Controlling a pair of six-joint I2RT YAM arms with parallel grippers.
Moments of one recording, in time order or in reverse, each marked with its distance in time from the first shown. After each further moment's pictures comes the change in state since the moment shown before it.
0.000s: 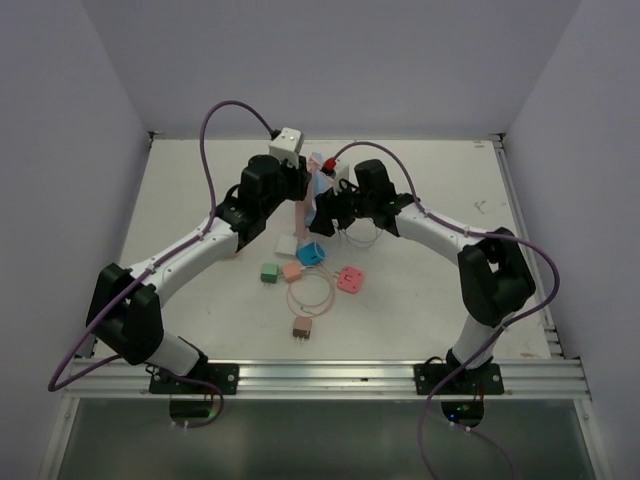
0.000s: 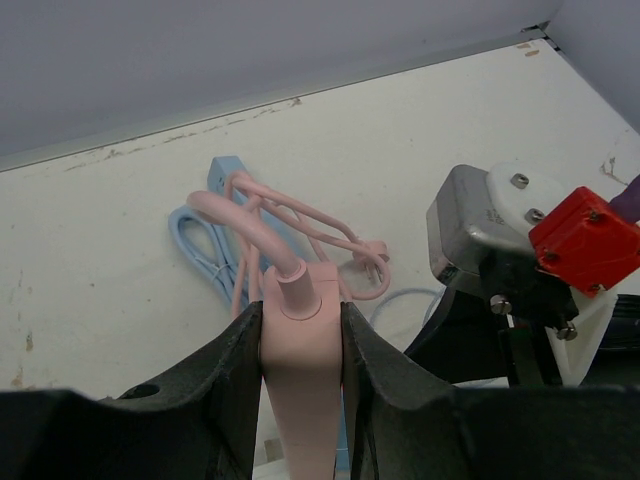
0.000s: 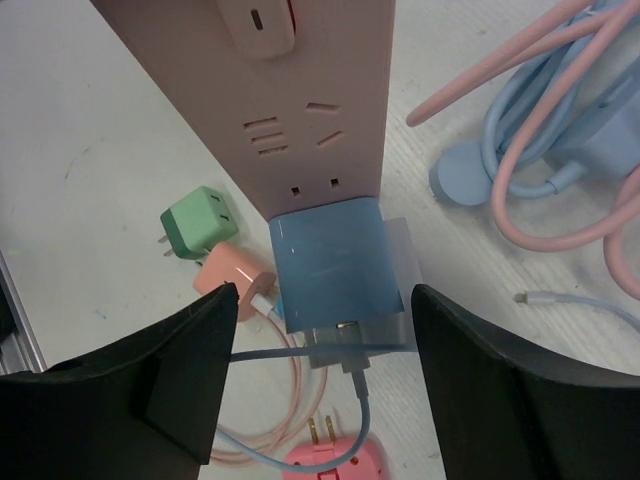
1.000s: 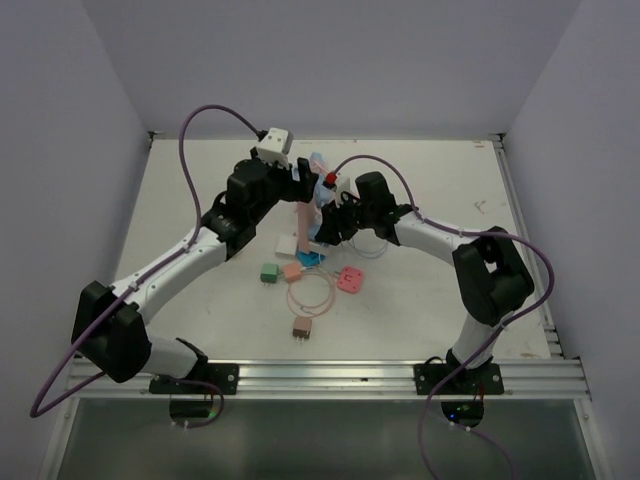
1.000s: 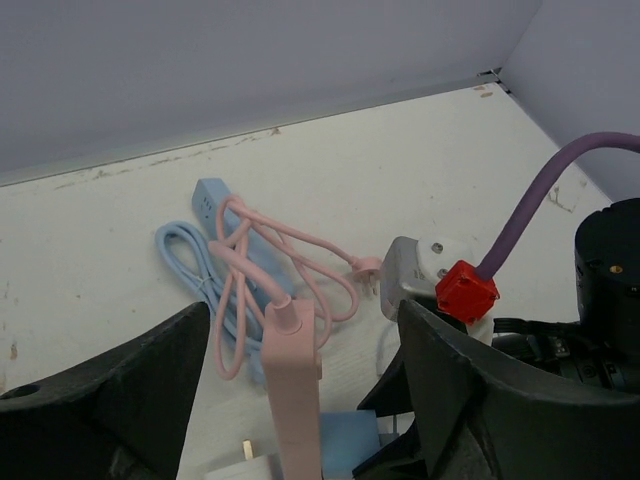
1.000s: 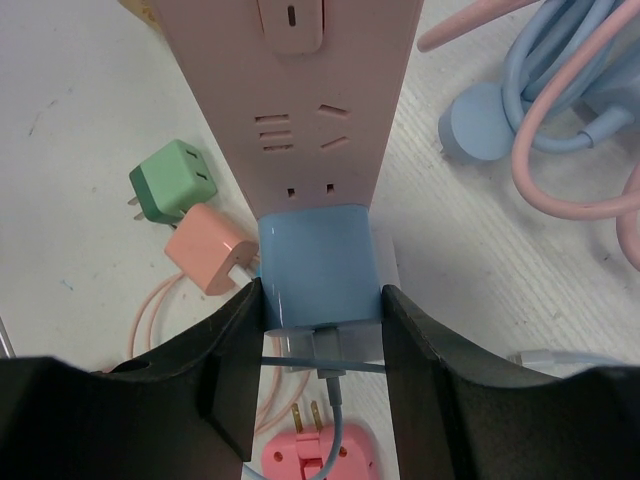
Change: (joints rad) left arm 0.000 -0.103 -0.056 0.020 0.029 -0.045; right arm 0.004 0.017 -0.102 0.072 -0.020 -0.043
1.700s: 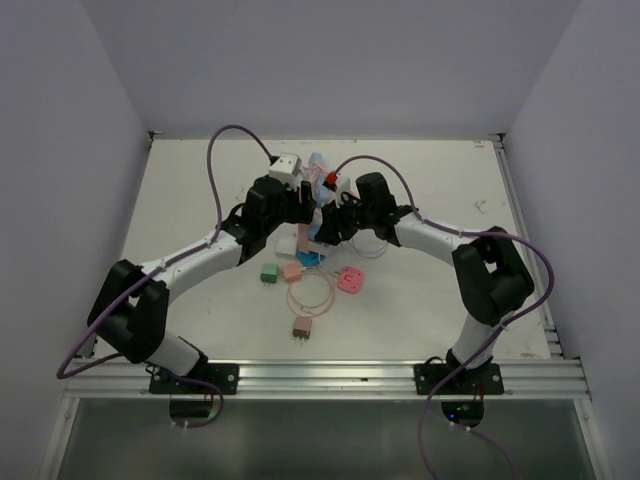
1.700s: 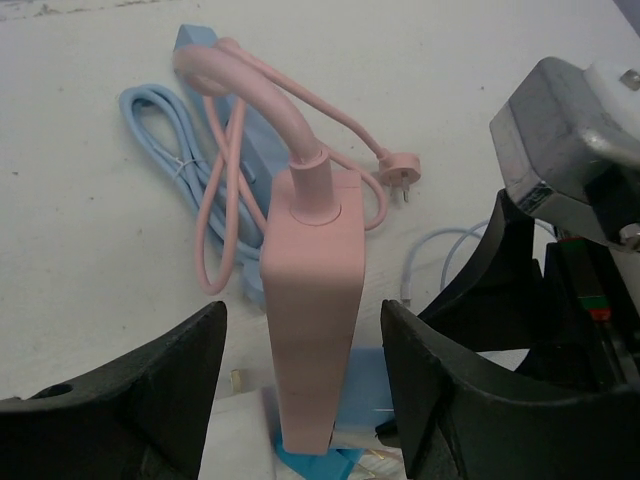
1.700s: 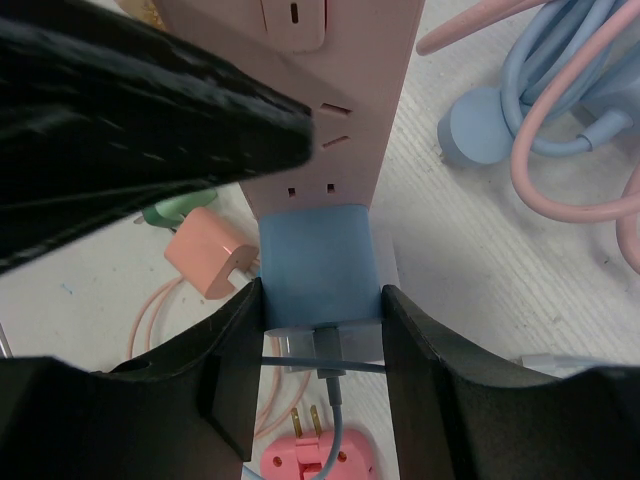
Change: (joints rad) left arm -0.006 0.098 -0.127 0.042 -0.007 -0.077; right arm 0.000 0.000 -0.011 0.027 0.000 0.007
